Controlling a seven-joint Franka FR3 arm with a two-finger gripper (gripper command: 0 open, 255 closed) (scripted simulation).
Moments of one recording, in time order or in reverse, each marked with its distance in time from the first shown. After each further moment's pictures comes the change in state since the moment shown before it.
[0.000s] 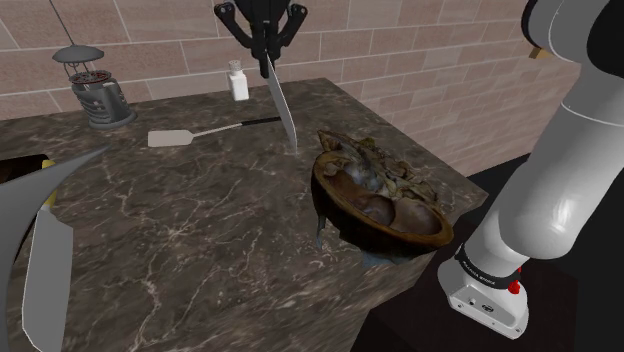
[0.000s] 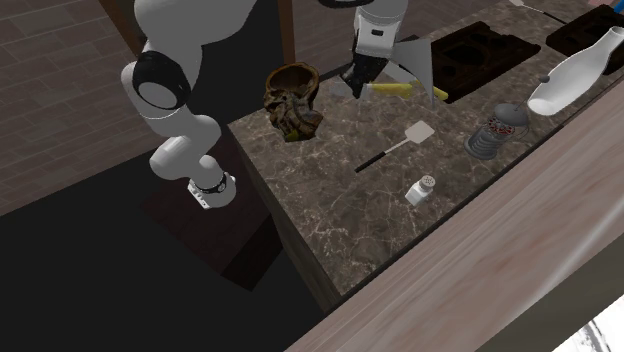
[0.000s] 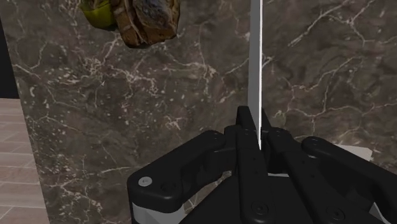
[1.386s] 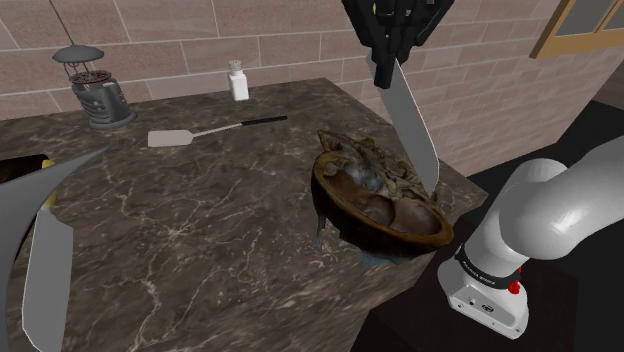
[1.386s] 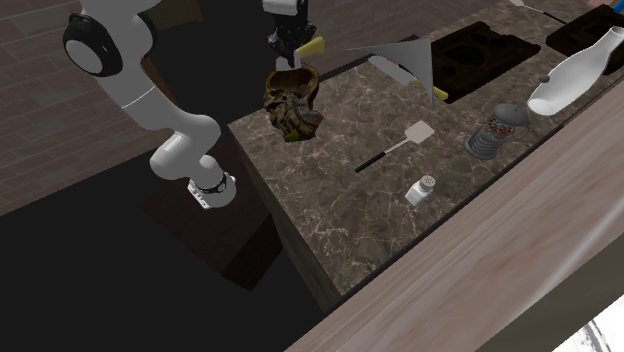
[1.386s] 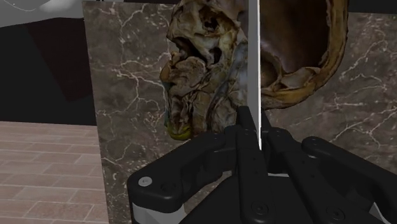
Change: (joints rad) arm 0.011 -0.562 -0.097 -0.419 0.251 -0.090 -0.042
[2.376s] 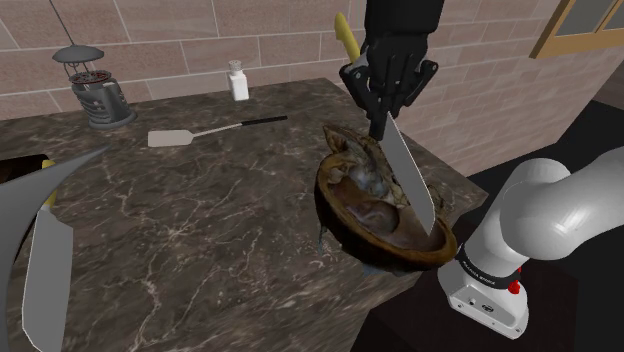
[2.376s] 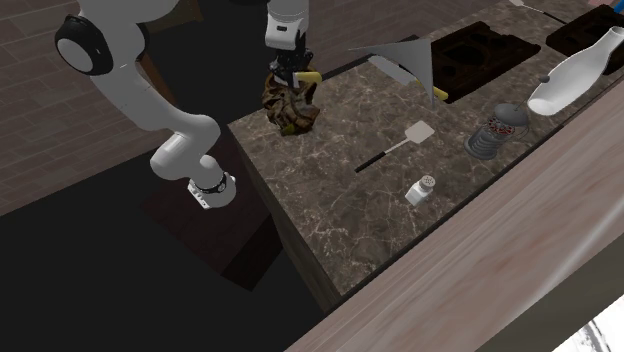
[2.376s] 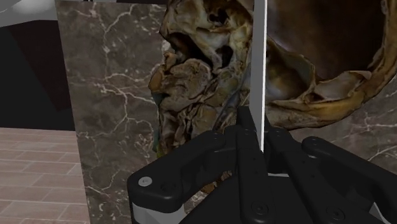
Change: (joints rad) arm 0.021 -0.122 -0.001 -0.277 0.032 0.156 -0.047
